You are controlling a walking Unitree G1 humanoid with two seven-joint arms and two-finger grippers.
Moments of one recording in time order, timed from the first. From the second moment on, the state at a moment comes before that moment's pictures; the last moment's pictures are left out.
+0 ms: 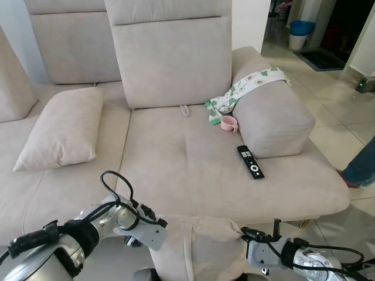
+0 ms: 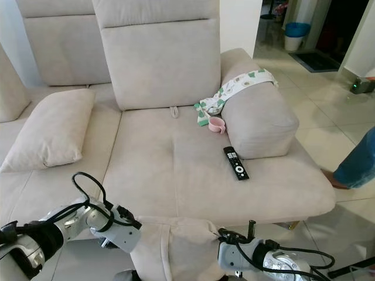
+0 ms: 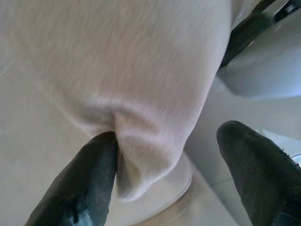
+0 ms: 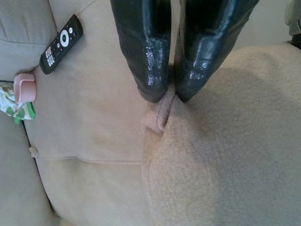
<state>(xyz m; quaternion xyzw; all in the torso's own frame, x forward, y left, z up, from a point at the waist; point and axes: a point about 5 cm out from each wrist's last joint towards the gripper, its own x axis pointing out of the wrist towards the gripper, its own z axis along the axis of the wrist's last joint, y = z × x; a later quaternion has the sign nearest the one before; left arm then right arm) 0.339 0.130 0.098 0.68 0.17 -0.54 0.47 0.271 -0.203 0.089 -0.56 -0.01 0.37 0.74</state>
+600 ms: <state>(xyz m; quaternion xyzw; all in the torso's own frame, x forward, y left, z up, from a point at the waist) 0.321 0.123 0.087 0.61 0.18 -0.57 0.52 0.279 -0.194 0.087 -0.56 -0.01 0.34 0.75</state>
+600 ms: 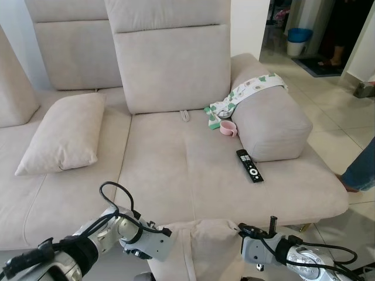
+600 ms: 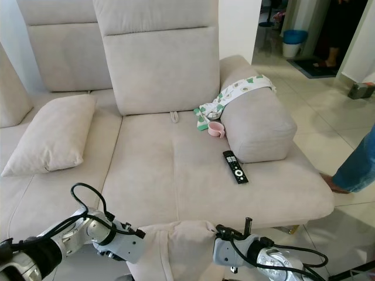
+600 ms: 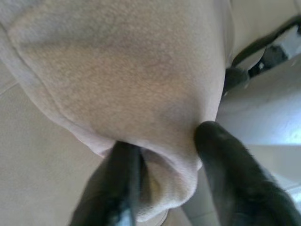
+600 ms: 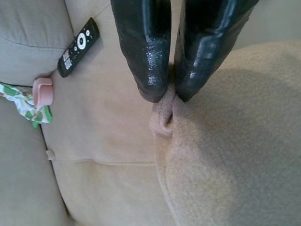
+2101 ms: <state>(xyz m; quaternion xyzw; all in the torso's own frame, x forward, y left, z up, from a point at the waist) 0.349 0.137 0.117 0.64 0.16 -0.39 0.64 0.280 -0.143 0.121 -0.44 -0.14 0.22 0.86</state>
